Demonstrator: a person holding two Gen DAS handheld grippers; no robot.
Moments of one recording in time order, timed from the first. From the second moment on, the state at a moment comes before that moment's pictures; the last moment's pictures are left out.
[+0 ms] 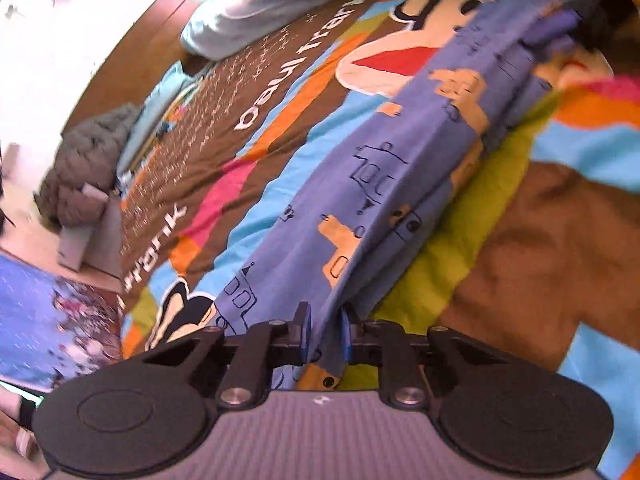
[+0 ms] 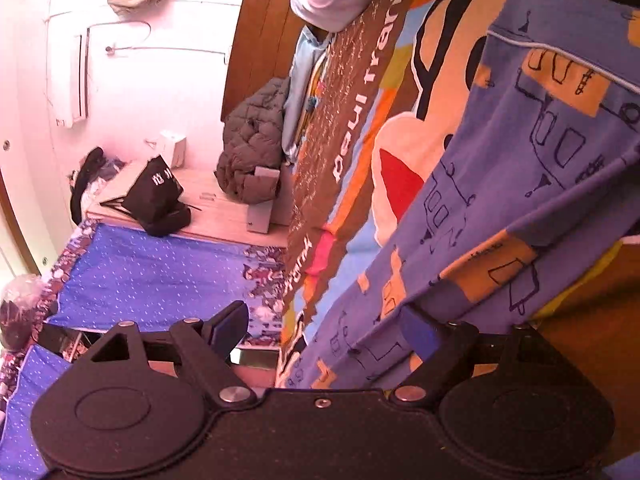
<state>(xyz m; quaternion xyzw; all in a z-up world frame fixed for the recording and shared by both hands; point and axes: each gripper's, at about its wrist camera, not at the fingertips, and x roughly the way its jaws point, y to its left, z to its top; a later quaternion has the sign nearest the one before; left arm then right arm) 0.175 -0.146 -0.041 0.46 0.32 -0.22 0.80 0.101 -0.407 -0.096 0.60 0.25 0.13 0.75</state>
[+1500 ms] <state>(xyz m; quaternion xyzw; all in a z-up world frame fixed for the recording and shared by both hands) 0.184 -0.091 -0.014 0.33 0.40 -0.35 0.78 0.065 -0.218 -0.012 -0.20 0.36 0.25 0.88</state>
